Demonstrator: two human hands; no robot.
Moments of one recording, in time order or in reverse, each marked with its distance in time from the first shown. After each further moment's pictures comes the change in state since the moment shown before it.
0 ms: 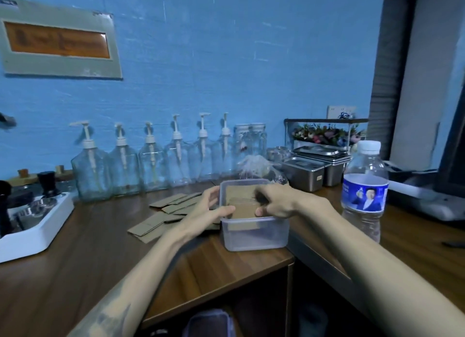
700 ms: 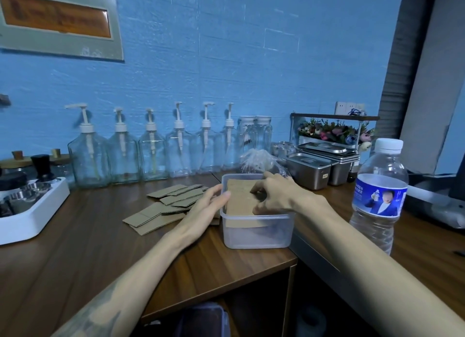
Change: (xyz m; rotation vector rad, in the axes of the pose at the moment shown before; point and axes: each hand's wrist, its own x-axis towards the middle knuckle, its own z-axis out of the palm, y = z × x) left_hand -0.011 -0.008 0.009 -0.057 0.087 -0.011; right_hand 0.024 0.006 0.012 -0.128 0.109 0.010
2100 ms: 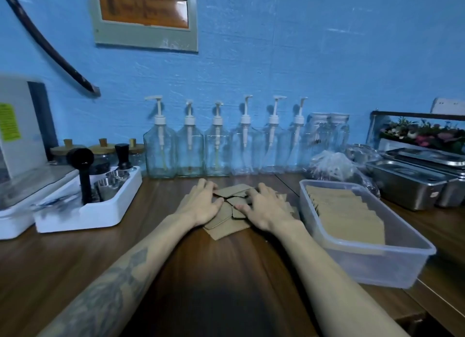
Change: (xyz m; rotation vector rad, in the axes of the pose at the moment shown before) left_hand 0.017 -0.056 -0.167 0.966 0.228 -0.184; right_hand 0.103 -0.167 0.082 0.148 0.065 -0.051
